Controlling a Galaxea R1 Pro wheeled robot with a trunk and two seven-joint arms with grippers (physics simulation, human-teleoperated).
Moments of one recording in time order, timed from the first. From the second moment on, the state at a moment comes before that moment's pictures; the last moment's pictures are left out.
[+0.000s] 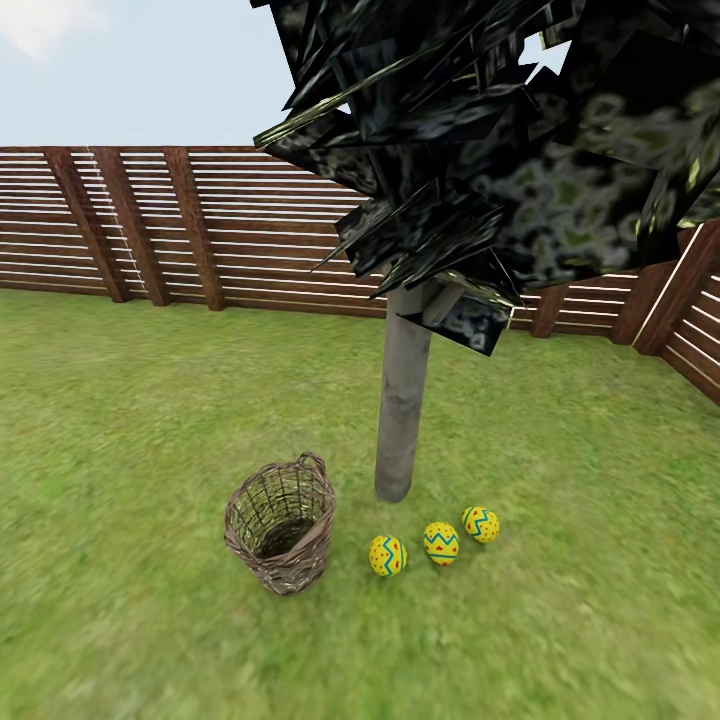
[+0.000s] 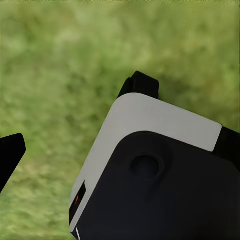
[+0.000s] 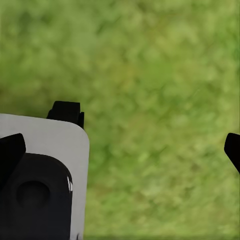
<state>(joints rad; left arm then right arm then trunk) -0.34 0.19 -0.68 -0.07 1.10 0.26 -0.02 -0.35 -0.14 -0.63 0.05 0.76 -0.05 -0.01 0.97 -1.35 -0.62</state>
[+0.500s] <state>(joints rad) -0.34 0.19 -0.68 -0.07 1.10 0.26 -0.02 -0.35 -0.14 -0.63 0.05 0.76 -0.05 -0.01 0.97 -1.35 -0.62</state>
